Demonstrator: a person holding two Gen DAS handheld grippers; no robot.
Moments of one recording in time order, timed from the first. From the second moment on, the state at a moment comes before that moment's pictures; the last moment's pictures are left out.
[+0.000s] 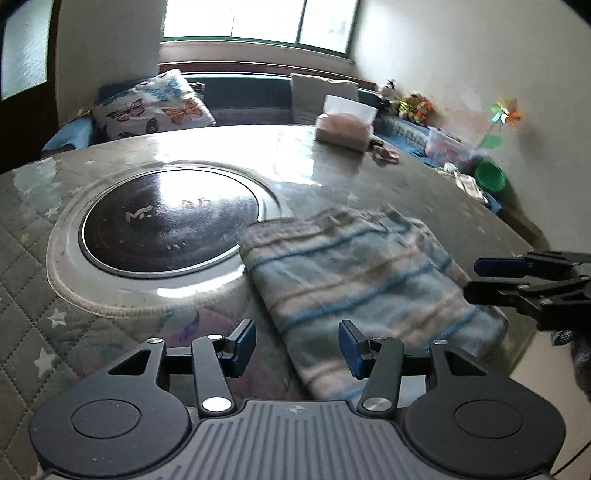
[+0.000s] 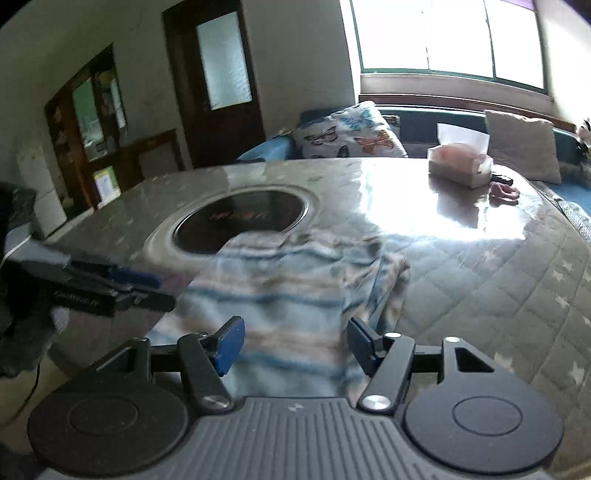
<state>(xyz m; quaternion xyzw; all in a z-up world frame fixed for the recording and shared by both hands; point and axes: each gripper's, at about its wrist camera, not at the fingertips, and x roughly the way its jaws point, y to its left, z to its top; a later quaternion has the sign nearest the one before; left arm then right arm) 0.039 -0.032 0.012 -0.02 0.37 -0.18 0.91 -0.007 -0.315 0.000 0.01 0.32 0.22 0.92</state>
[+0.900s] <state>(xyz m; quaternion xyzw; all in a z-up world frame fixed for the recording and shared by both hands) 0.089 -0.028 -0.003 -0.09 0.42 -0.16 0.89 0.062 -0.345 -0.036 0.13 0.37 0.15 0.91</state>
